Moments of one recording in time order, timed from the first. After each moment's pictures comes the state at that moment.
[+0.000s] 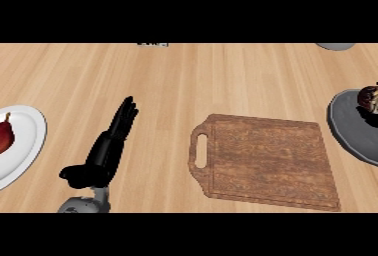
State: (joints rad) left arm -0.06 0.04 -0.16 -1.57 0.00 0.03 -0.10; right arm -0.57 -0.57 -0.55 -0.61 0.63 -0.20 -0.56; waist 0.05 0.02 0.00
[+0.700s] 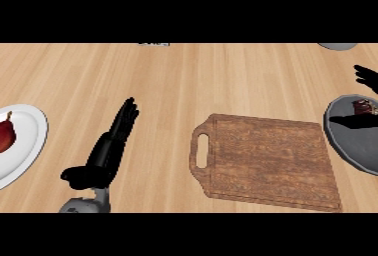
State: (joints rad) left arm -0.06 0.04 -0.16 -1.56 0.00 0.02 -0.11; right arm -0.73 -0.58 -0.53 -0.29 0.63 0.00 -0.65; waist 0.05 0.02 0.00
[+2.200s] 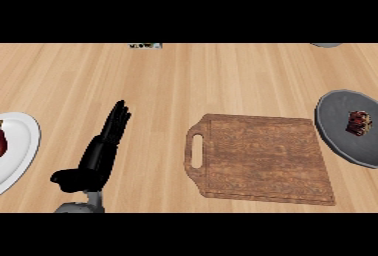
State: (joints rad) left arm -0.03 0.05 -0.13 -1.57 0.01 0.02 -0.11; right arm -0.47 -0.86 -0.64 -0.26 0.40 0.51 -0.82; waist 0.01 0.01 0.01
